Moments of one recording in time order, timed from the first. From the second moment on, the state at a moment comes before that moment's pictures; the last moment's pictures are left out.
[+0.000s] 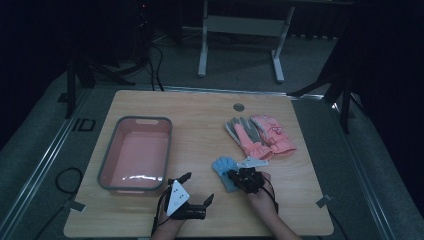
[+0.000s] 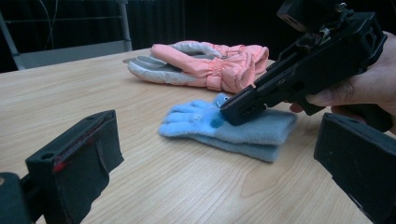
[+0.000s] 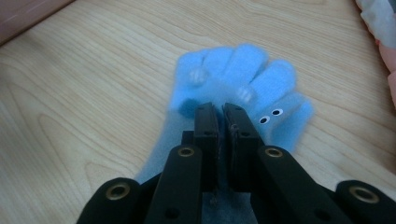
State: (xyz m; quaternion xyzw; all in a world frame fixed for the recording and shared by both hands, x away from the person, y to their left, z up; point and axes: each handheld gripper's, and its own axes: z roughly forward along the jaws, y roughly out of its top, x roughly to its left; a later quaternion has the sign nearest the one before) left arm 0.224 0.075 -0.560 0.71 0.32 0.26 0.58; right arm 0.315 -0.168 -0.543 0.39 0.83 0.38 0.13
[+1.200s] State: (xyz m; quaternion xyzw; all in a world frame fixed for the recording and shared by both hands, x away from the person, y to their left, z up) left arm 0.236 0.041 -0.531 0.79 0.25 0.22 0.52; right arm 0.342 -0.226 -0.483 0.28 0.81 0.50 0.06
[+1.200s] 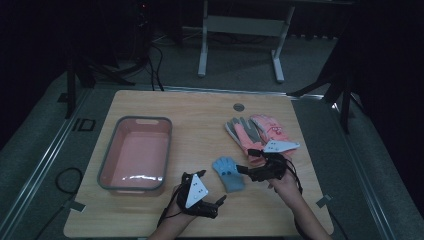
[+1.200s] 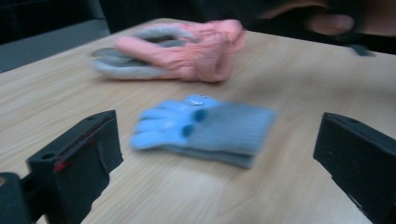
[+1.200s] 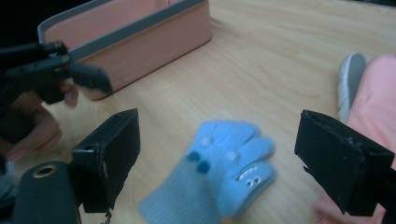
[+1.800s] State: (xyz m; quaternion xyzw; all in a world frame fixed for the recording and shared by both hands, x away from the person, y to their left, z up) left arm 0.268 0.010 -0.542 0.85 0.16 0.16 0.47; right arm 0.366 -0.189 -0.503 0.33 0.84 0.43 0.05
